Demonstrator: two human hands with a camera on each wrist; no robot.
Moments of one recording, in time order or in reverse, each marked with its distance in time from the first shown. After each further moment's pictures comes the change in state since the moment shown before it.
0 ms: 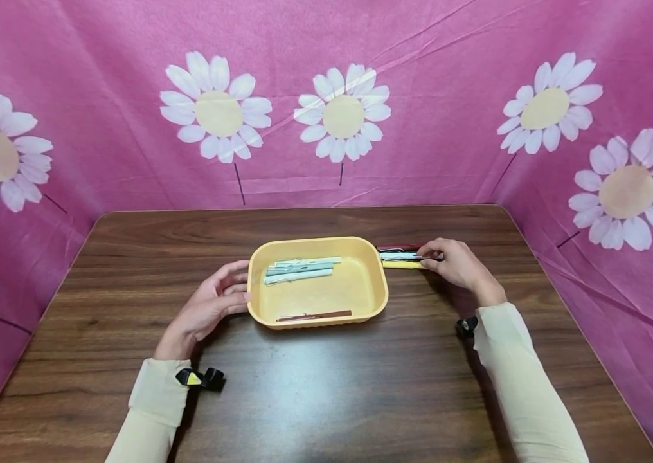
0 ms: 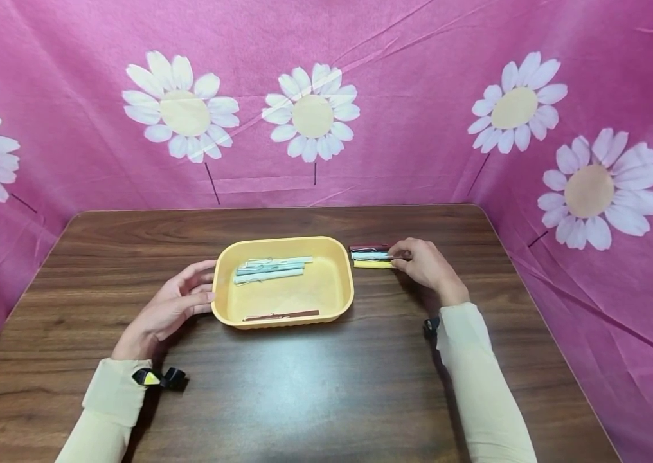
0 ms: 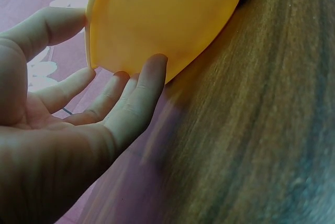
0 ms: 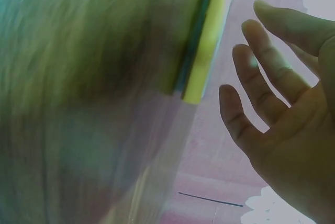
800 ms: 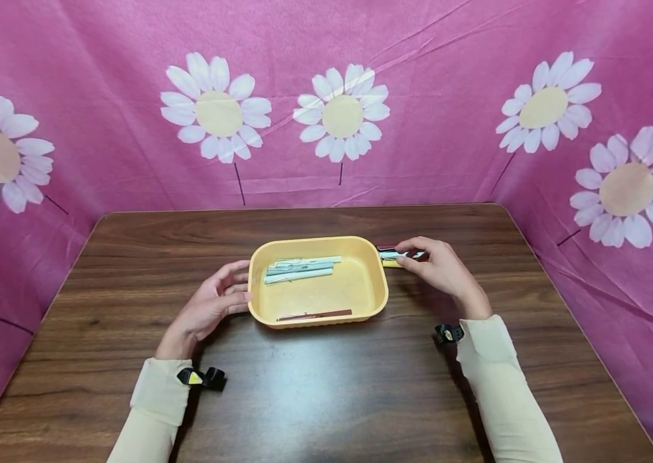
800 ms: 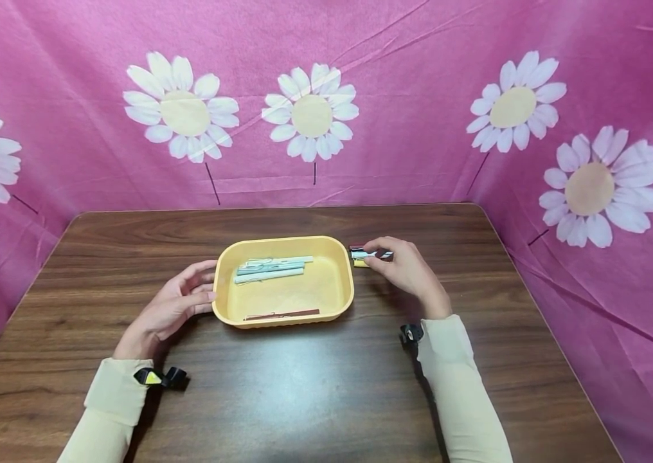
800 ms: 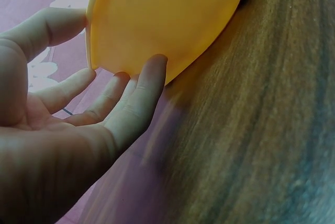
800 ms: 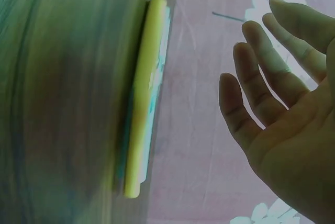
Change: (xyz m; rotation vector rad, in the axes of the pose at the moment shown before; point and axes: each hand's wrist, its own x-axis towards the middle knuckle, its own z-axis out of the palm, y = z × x) left_hand 0.000 -0.001 0.000 0.001 0.003 -0.003; right_hand -0.006 -0.055 0.012 0.276 0.134 -0.066
